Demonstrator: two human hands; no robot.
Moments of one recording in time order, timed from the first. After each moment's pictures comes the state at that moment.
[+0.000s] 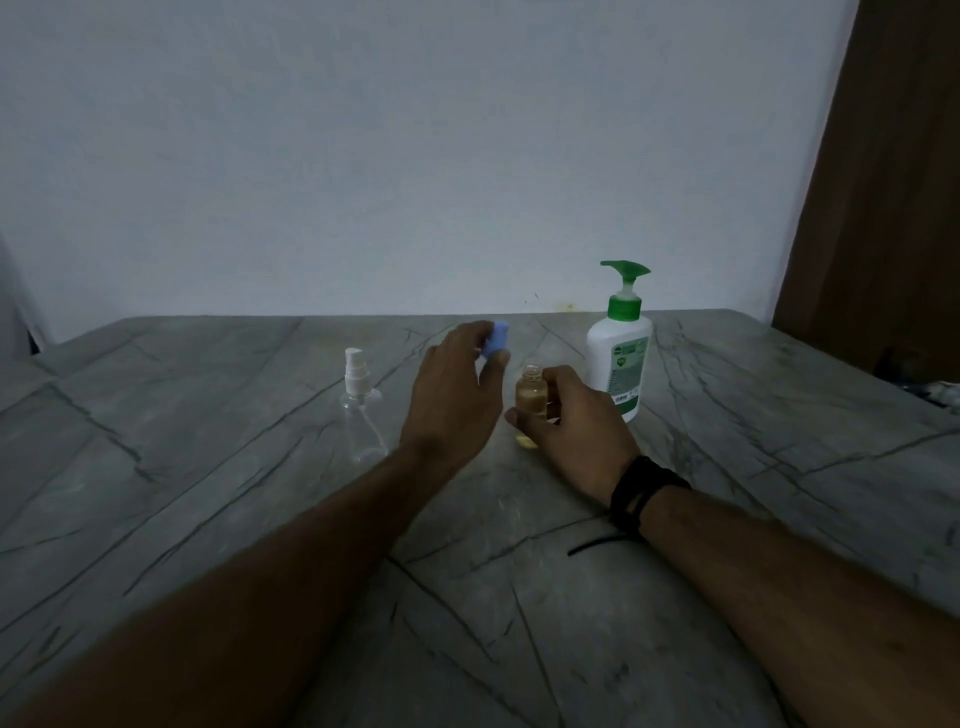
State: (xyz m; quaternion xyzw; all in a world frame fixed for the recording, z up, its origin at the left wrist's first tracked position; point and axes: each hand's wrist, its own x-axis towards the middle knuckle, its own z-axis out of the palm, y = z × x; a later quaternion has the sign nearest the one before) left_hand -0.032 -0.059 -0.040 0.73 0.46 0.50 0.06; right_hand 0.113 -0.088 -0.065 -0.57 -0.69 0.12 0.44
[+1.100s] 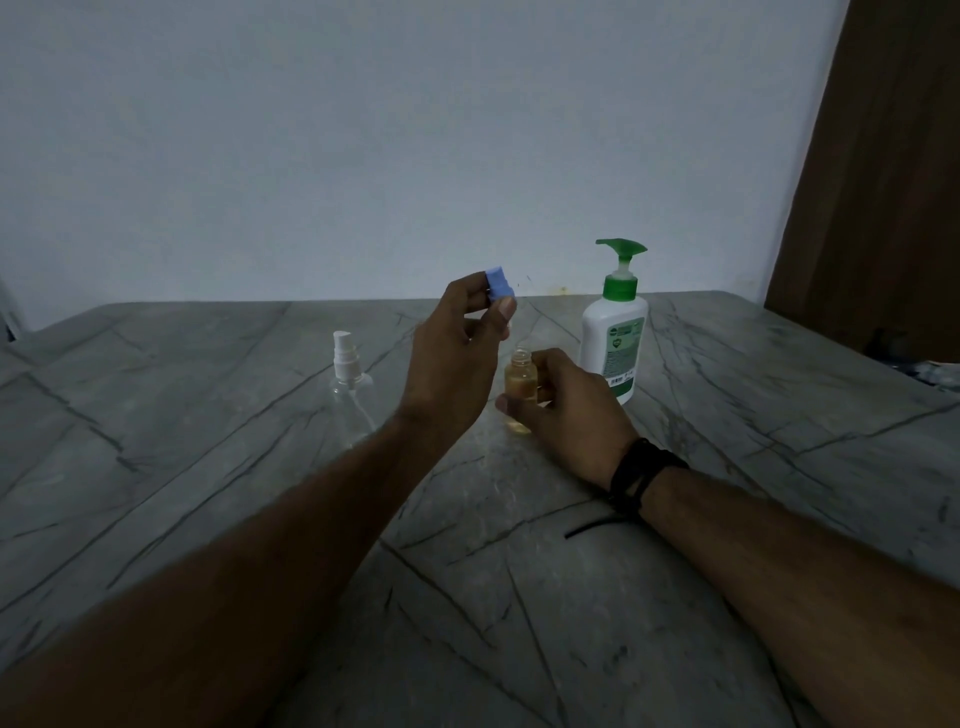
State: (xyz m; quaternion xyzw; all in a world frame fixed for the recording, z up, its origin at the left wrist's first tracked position) left_hand -0.023 -0.071 -0.019 0.68 0.38 0.58 0.23; right_hand 0.113 -0.093 -0.063 -0.55 -0.70 0.12 0.44
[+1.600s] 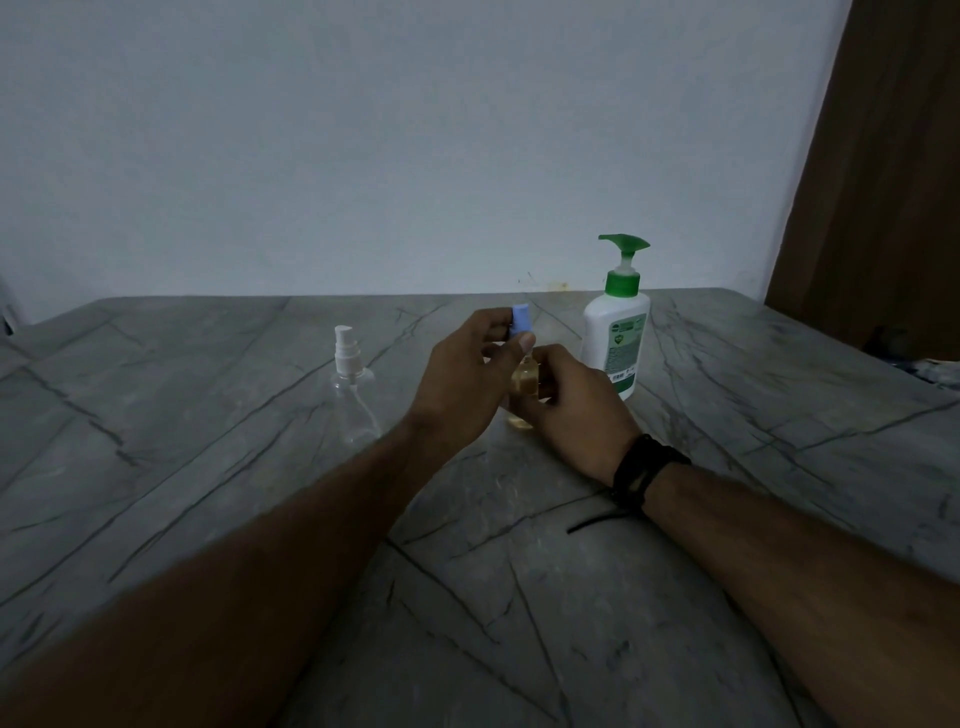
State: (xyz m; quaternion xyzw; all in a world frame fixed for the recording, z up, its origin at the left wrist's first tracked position) left_hand -0.024 -0.064 -0.039 0.74 0.41 0.50 0.20; right_hand 0.114 -0.093 -0.064 -0.55 -0.70 0.13 0.44
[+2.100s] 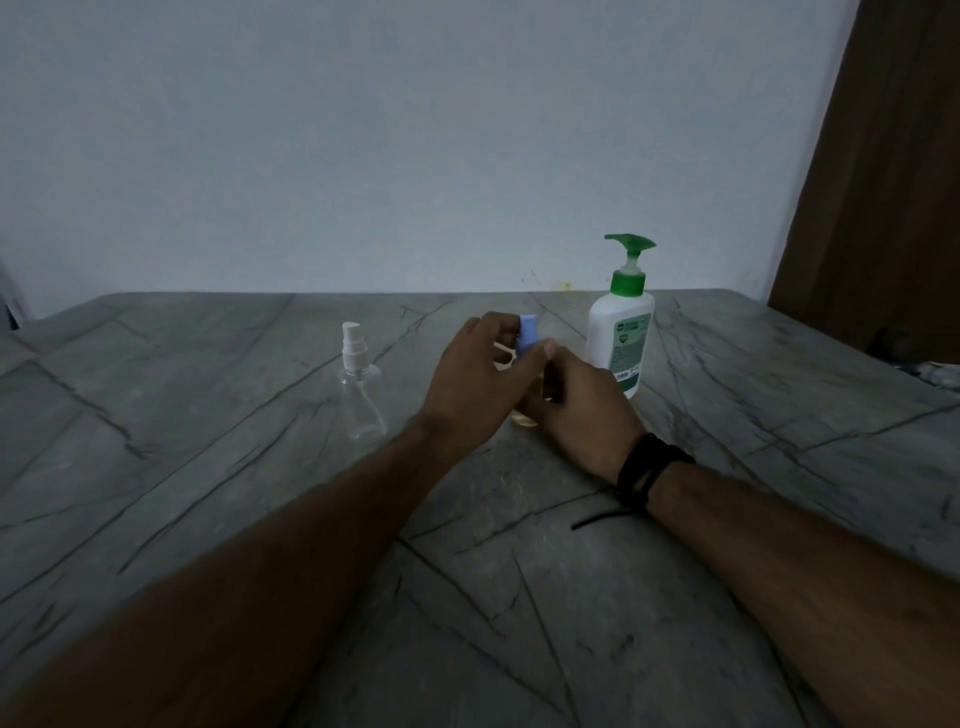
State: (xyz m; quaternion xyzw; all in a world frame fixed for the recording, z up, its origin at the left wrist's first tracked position) left_hand -0.022 -0.069 -0.043 0.74 0.42 0.49 0.17; right_hand 0.114 -0.092 -0.065 -0.55 -0.71 0.10 0.43
